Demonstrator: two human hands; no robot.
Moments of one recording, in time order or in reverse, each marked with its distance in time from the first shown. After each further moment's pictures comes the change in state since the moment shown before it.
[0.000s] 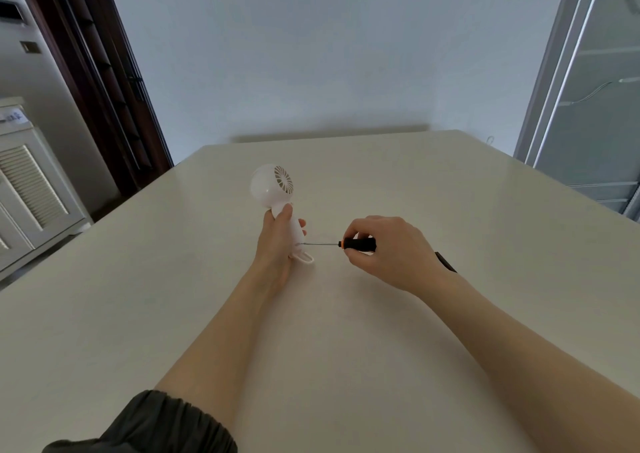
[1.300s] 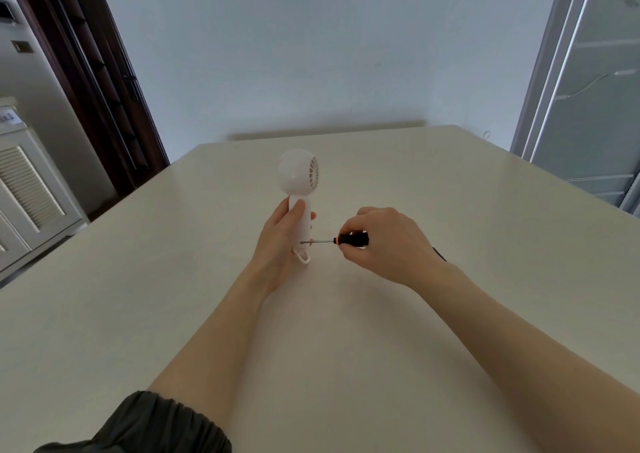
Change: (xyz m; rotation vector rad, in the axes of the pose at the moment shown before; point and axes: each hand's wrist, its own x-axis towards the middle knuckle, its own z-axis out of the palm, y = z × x) left_hand -0.014 0.006 0.002 0.066 -0.205 0.043; right_hand 0.001 -0.010 -0.011 -0.089 -0.024 -0.040
